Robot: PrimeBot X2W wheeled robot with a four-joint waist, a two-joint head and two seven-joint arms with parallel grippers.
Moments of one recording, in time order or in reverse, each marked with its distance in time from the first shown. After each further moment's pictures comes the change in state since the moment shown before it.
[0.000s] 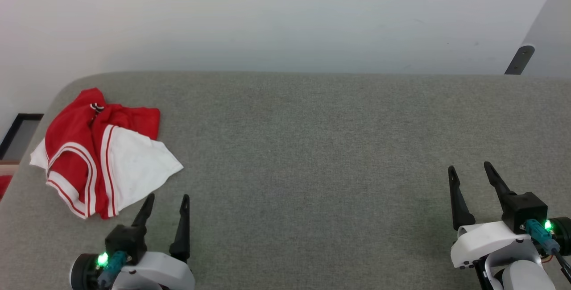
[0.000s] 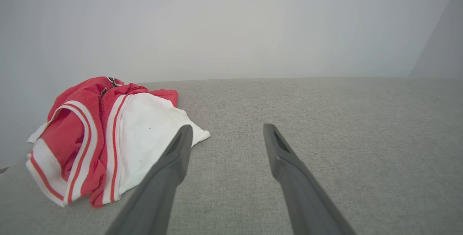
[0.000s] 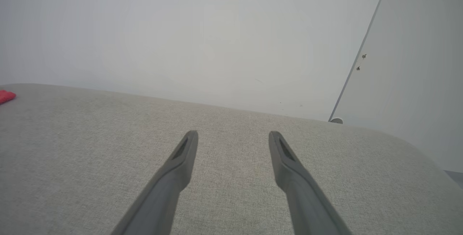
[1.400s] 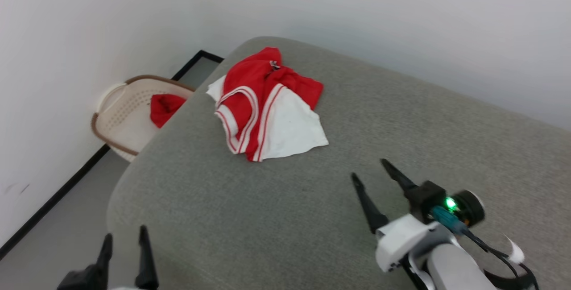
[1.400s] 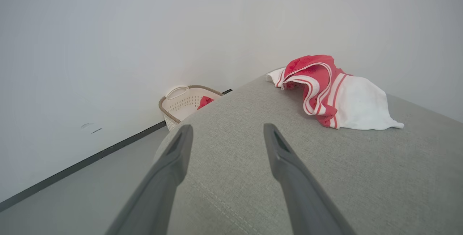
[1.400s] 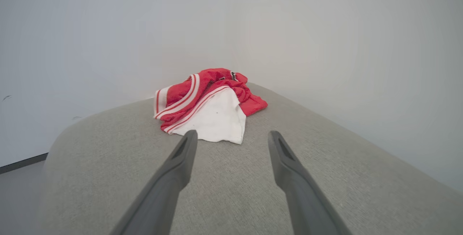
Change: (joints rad) left arm 0.146 -0.071 0.159 -0.102 -0.090 0.041 0.000; right arm -0.131 0.010 0.392 0.141 0.123 0.001 -0.002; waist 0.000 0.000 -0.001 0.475
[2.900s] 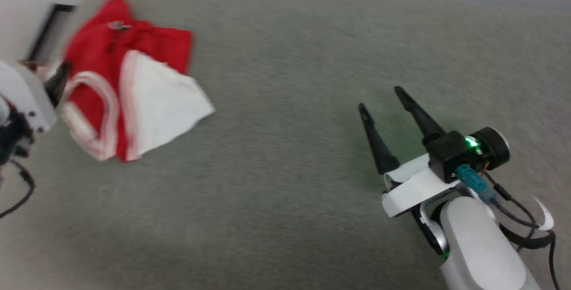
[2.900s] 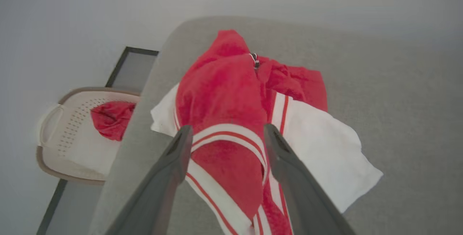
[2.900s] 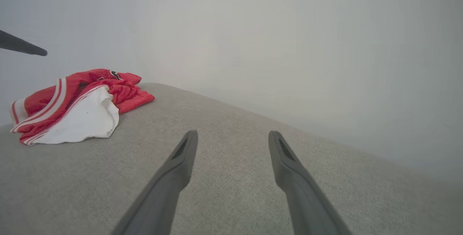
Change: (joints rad) left arm -0.969 0.637 -0.661 0.545 -0.706 -0.071 0.532; right arm -0.112 -0.005 -0.046 -0.202 -0.063 0.000 0.000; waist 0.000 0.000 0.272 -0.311
